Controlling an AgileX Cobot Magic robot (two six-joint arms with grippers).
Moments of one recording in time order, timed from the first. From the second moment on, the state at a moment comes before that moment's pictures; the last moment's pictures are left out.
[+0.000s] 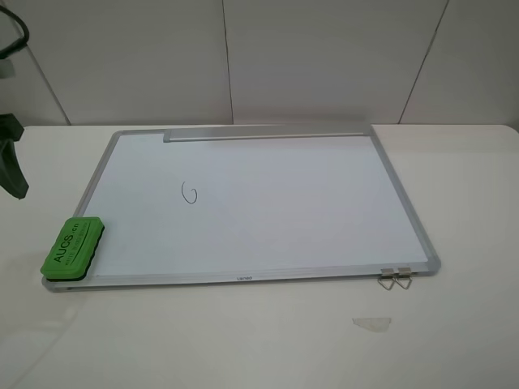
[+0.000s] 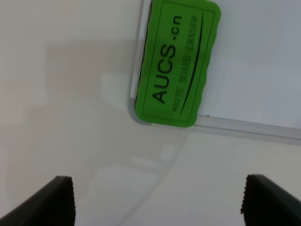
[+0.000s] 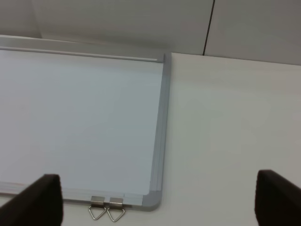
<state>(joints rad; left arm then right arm) 0.02 1.41 -0.99 -0.05 1.08 -0.21 0.04 0.00 -0.53 0.00 1.05 -0.05</state>
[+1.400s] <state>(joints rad) 0.02 1.72 -0.73 -0.24 0.50 0.03 0.04 0.00 -0.53 0.00 1.05 -0.05</state>
